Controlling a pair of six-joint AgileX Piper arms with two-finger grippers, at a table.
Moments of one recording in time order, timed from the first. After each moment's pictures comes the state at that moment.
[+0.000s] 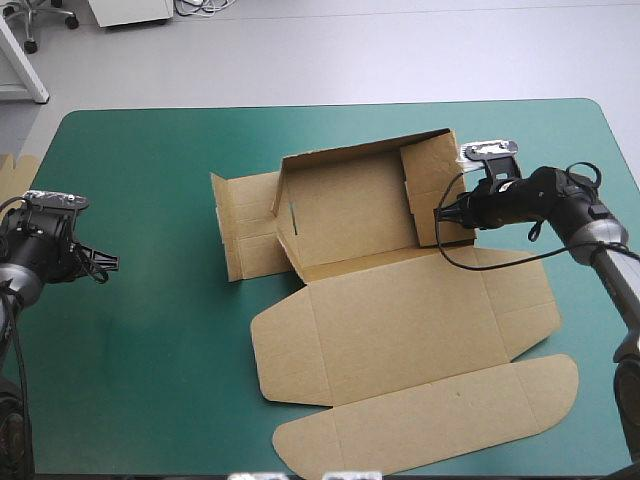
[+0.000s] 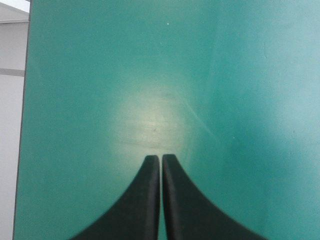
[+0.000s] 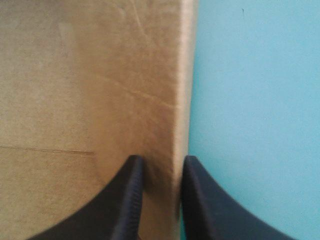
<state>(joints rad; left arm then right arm) 0.18 1.46 -1.06 0.37 0.84 -0.06 0.11 1.60 -1.24 0.36 0.67 -0.39</state>
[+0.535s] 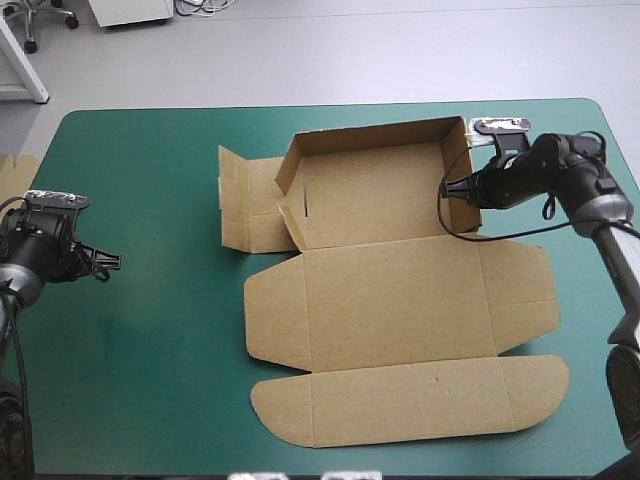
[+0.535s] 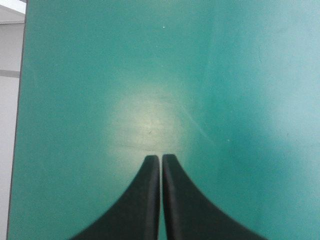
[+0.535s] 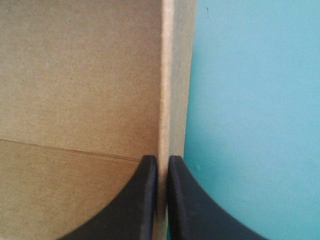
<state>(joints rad) 0.18 1.46 -1.06 0.36 0.84 -0.06 0.11 1.64 -1.47 0.19 0.91 -0.13</state>
